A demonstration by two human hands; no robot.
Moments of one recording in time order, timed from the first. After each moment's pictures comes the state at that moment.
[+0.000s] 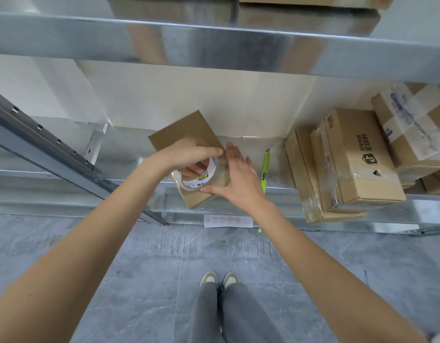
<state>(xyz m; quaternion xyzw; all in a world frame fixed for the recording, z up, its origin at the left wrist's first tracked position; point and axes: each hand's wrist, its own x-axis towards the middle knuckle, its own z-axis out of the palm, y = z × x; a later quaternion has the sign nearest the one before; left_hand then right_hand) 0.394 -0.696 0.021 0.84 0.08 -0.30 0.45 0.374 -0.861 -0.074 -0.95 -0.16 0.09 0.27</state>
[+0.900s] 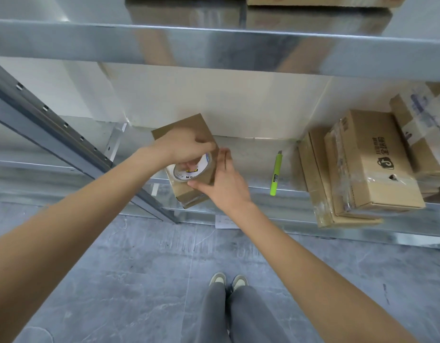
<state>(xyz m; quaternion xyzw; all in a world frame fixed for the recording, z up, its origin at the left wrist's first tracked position) 0.395 -0.675 0.031 0.93 0.04 -0.23 0.28 0.357 -0.810 -0.056 -0.94 -0.10 0.15 0.27</state>
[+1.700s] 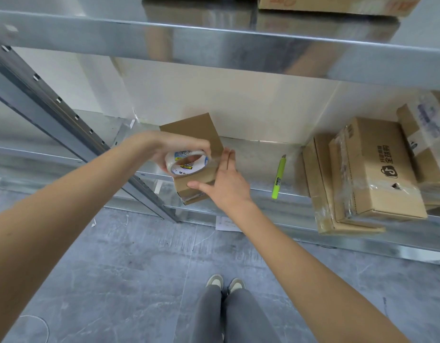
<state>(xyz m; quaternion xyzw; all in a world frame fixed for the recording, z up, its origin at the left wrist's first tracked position) 0.390 -0.656 0.045 0.77 0.17 -0.46 0.41 0.357 -0.807 -0.056 -0.95 -0.11 0.17 0.23</state>
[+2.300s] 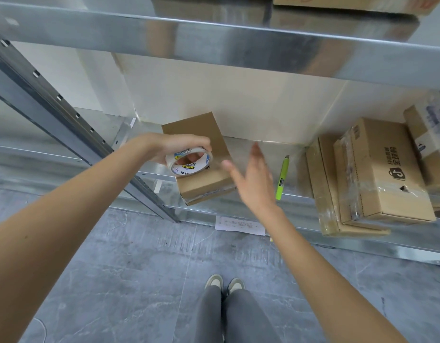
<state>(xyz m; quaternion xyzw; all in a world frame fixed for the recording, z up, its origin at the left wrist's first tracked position) 0.396 -0.640 0.024 0.77 0.12 -0.42 0.46 0.371 -0.845 -0.069 -0.95 -0.05 0.05 0.31</state>
